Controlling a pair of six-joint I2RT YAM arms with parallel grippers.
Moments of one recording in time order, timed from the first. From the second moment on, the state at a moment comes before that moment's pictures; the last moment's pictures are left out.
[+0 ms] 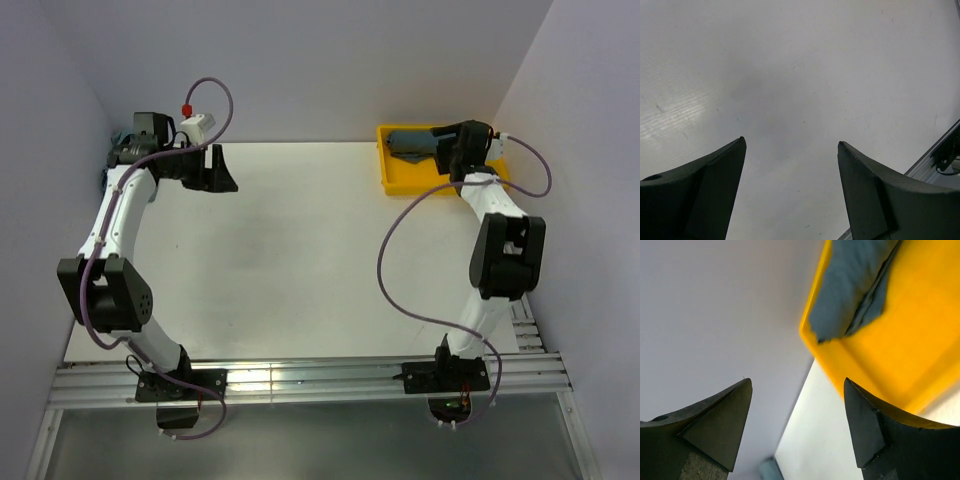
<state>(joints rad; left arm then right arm) -0.01 1.70 1.68 -0.87 0.66 0.11 -0.13 1.91 1.45 0.02 0.01 1.28</state>
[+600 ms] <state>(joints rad) 0.08 1.39 1.37 -0.80 0.69 0.16 0.39 1.04 0.76 0.02 0.23 1.01</state>
